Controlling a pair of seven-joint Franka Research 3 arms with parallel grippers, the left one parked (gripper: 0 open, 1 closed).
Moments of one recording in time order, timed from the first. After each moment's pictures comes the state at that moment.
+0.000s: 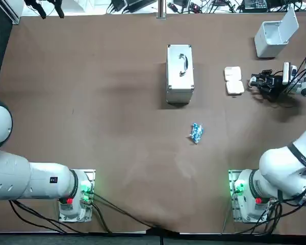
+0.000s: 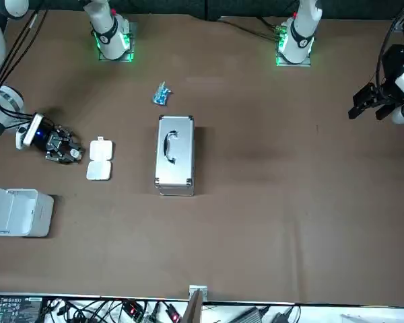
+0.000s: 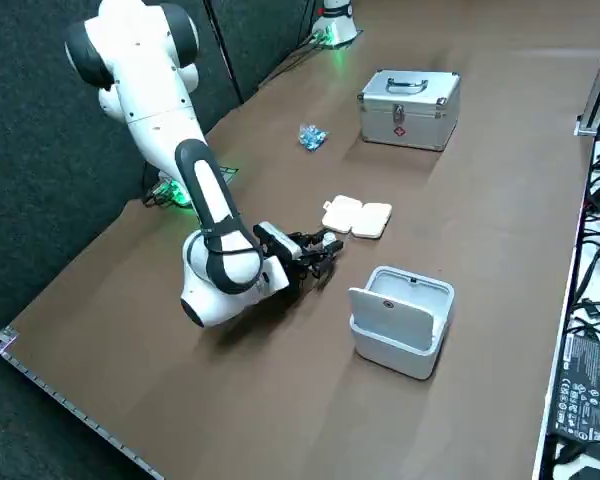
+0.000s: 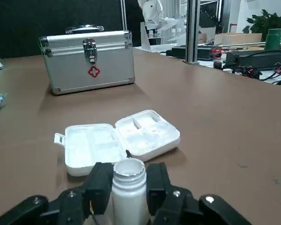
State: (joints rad) arm -0.50 0.75 -0.20 -1.94 1.21 1.60 -2.69
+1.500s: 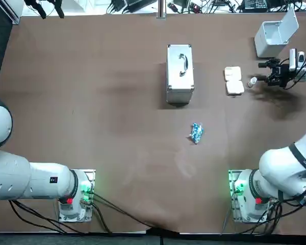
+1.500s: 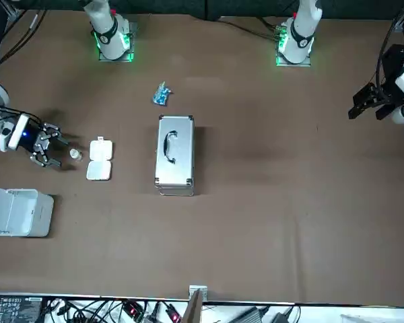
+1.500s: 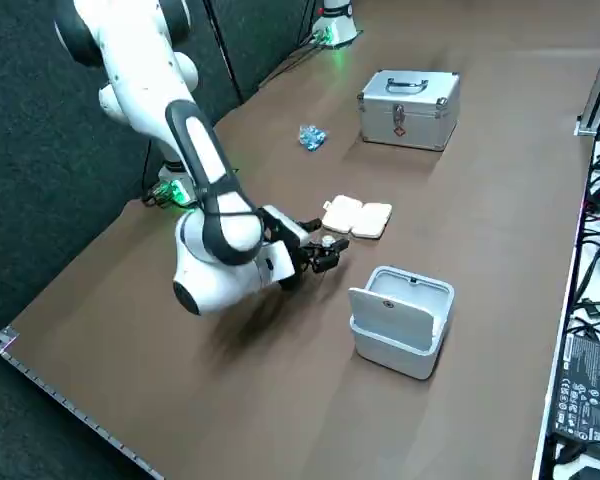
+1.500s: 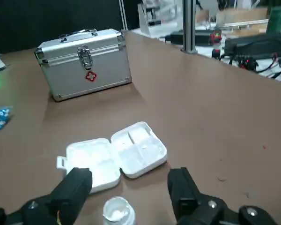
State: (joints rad) arm -0.48 0.64 -0.20 -1.91 1.13 1.63 -2.50
